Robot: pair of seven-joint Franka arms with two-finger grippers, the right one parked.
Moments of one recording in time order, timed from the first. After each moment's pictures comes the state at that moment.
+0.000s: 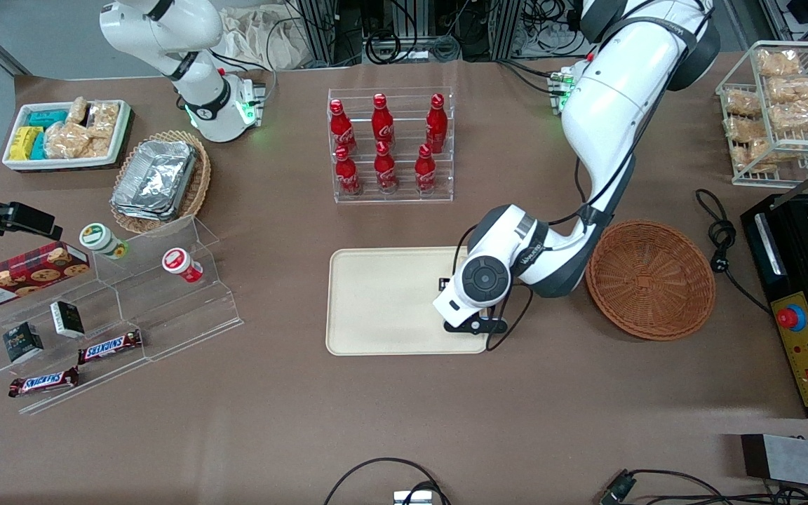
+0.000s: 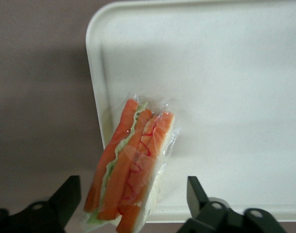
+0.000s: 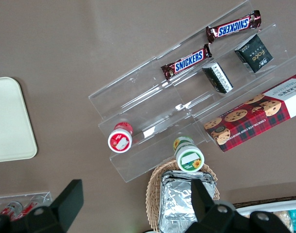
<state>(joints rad) -0.35 0.79 -0.31 -1.36 0.11 1.90 -0.60</state>
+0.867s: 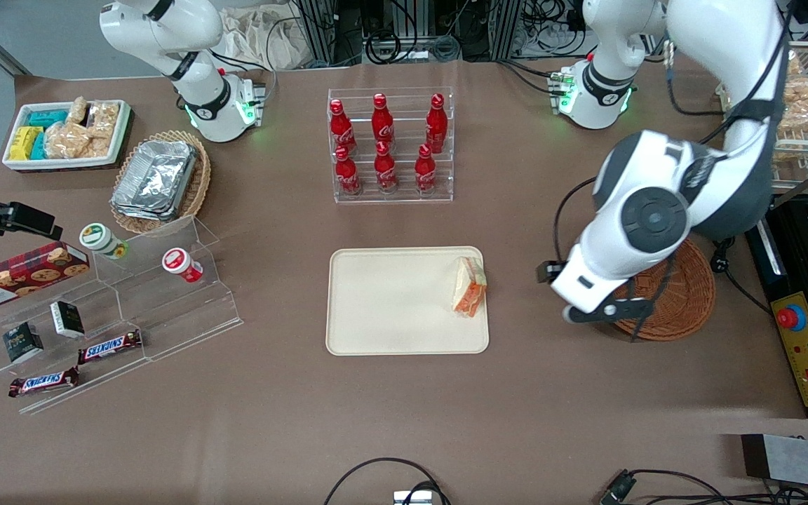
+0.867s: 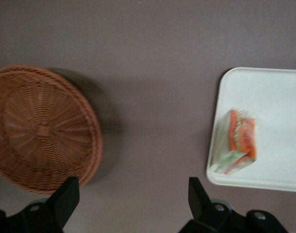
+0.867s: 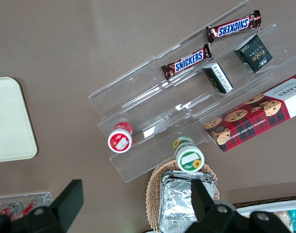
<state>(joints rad) -0.12 0.33 -0.26 -1.56 0.12 1.72 -0.44</state>
